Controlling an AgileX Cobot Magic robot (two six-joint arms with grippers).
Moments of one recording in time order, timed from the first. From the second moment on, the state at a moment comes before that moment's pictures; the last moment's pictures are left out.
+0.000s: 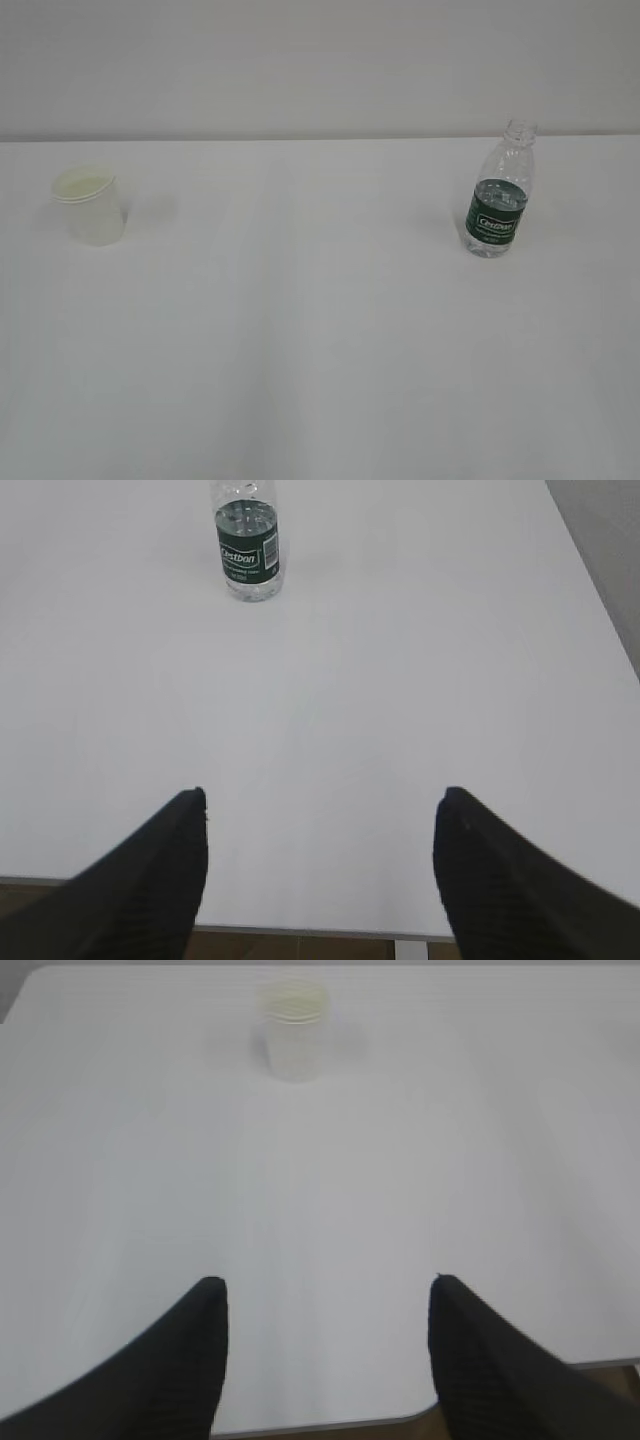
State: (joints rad) left arm -0.07 0.00 -0.53 -0.06 1.10 -0.05; right arm 0.15 -0.02 -0.50 -0.18 1.15 0.07
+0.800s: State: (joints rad) left arm -0.07 0.01 -0.53 -0.05 1.10 -0.05; right arm 0.15 -0.02 -0.50 -0.17 1.15 0.07
